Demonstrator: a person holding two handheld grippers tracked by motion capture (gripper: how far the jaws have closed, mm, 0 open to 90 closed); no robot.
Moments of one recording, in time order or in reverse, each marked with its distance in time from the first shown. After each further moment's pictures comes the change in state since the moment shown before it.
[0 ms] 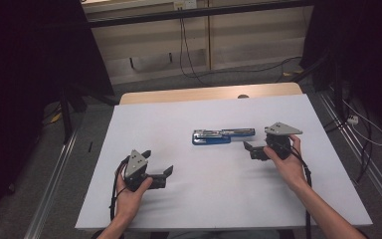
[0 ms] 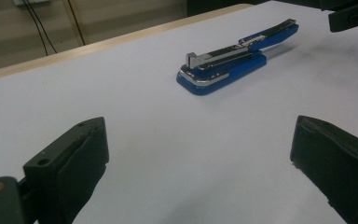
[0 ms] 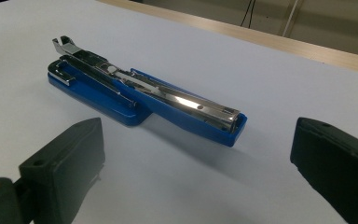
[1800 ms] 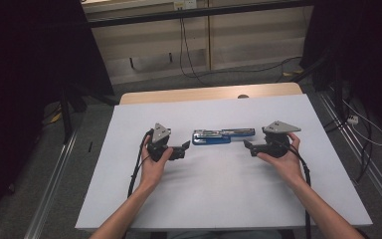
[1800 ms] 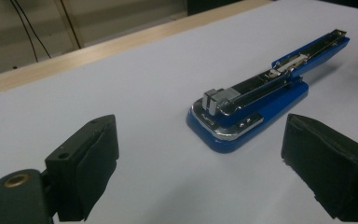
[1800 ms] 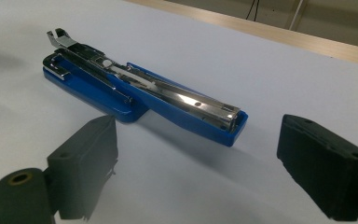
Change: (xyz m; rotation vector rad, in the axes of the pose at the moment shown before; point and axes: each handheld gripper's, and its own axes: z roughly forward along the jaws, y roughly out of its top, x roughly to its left) left arm 0.017 0.037 0.097 0.078 -0.023 -0.002; right arm -0.006 0.000 0.008 0.027 0.021 -0.003
